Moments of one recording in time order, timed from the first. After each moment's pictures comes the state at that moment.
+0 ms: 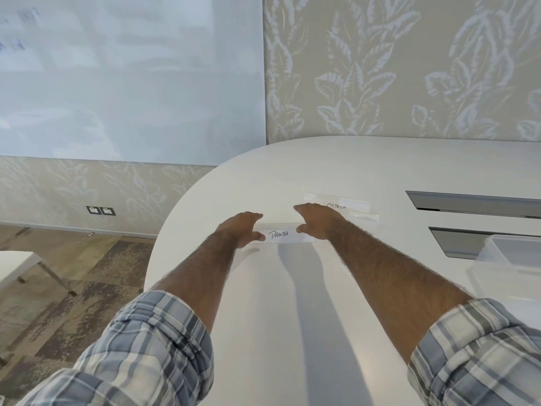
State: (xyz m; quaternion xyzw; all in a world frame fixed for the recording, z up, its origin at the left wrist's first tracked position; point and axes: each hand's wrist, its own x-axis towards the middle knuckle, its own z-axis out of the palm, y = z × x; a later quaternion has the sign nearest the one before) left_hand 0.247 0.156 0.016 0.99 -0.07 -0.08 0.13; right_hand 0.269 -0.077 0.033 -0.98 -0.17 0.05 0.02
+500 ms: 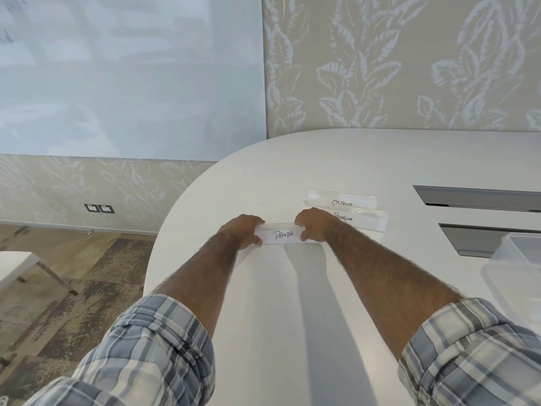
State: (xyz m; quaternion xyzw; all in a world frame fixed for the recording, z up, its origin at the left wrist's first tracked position) left_hand 0.272 0.165 -0.008 0.98 -0.05 -0.10 0.14; right_hand 0.300 -0.061 0.001 -0.98 -0.16 0.11 0.04
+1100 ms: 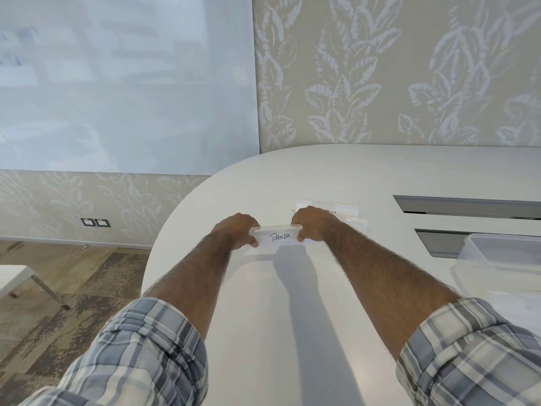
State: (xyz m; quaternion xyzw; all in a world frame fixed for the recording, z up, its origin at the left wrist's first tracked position) left_hand 0.244 0.148 0.033 0.99 -0.07 -0.06 0.11; right_hand 0.265 -0.087 0.045 -0.98 -0.17 0.07 0.04
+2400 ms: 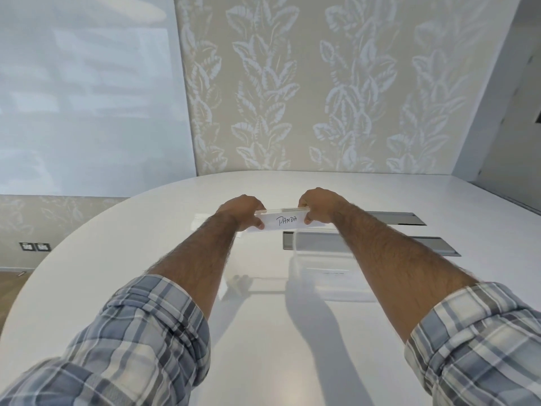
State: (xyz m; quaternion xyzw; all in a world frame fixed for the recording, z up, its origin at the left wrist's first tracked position) left_hand 0.101 -0.232 0.151 0.98 -0.15 0.03 0.10; right_hand 0.096 -0.462 0.176 -0.99 -0.11 -0.03 0.01
